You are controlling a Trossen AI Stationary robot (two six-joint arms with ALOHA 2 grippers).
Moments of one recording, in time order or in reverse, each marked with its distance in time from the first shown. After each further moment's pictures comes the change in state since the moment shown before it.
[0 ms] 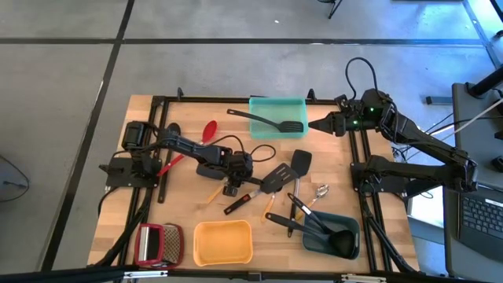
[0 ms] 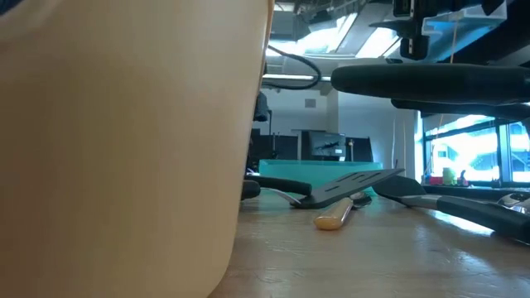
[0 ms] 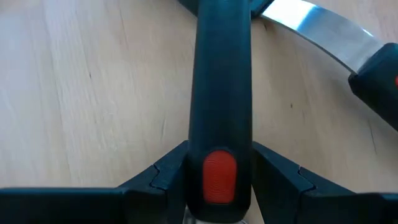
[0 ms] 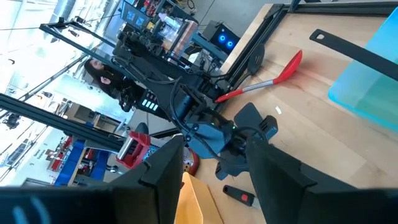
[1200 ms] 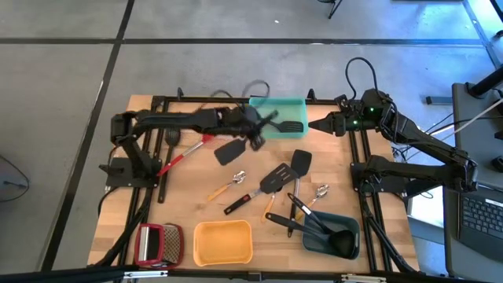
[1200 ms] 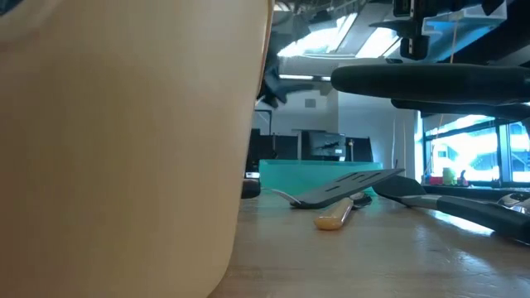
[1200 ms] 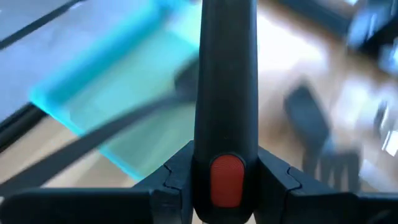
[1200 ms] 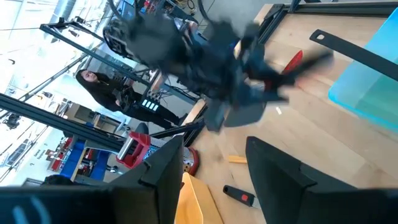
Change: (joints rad) left arm 0.252 -0.173 0.330 -0.105 -0.230 -0.589; right arm 0.000 0.000 0.000 0.000 0.000 0.000
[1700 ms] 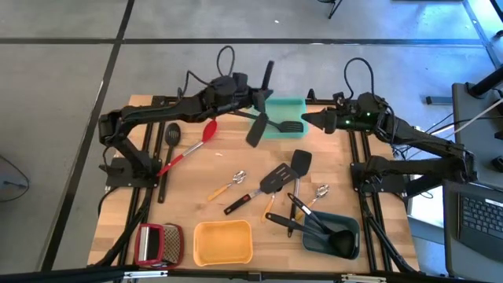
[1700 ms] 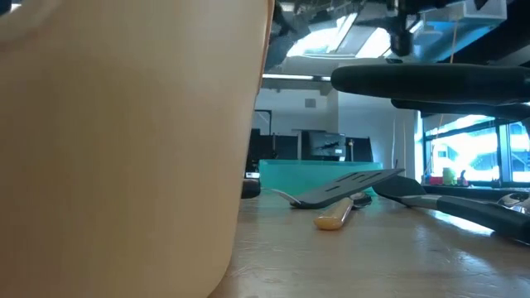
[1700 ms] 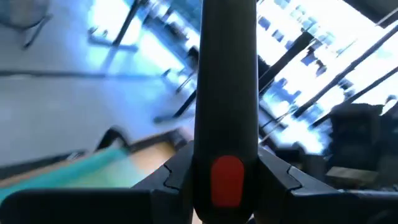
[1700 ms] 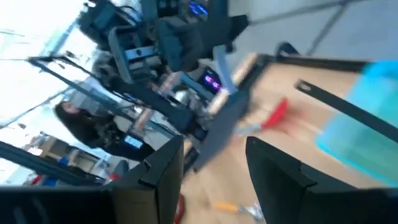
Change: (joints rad) left arm 0.094 -0.104 0.000 0.526 0.022 -0.297; right arm 0.160 0.070 0.000 0.183 0.321 0.000
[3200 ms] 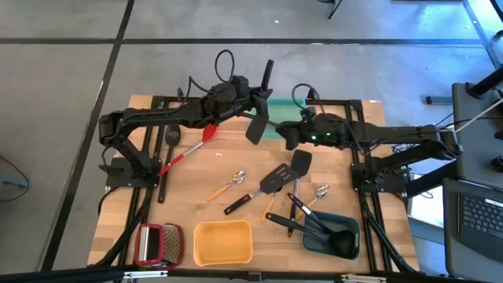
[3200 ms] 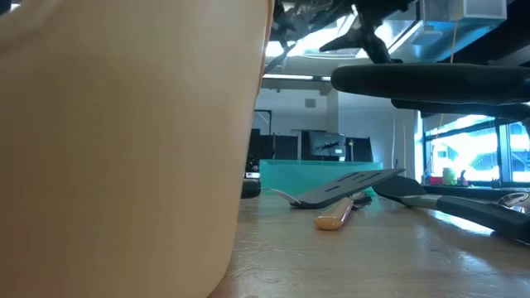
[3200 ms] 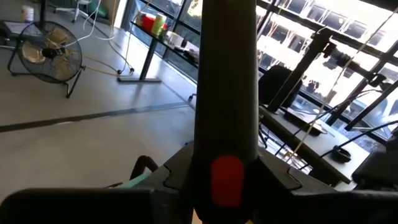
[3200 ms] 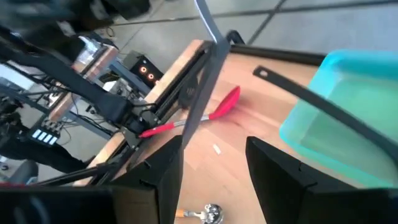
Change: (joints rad) left arm -0.056 0.002 -0.021 0.052 -0.191 0.198; right arm 0.296 0.349 0.144 -0.068 0.482 -0.018
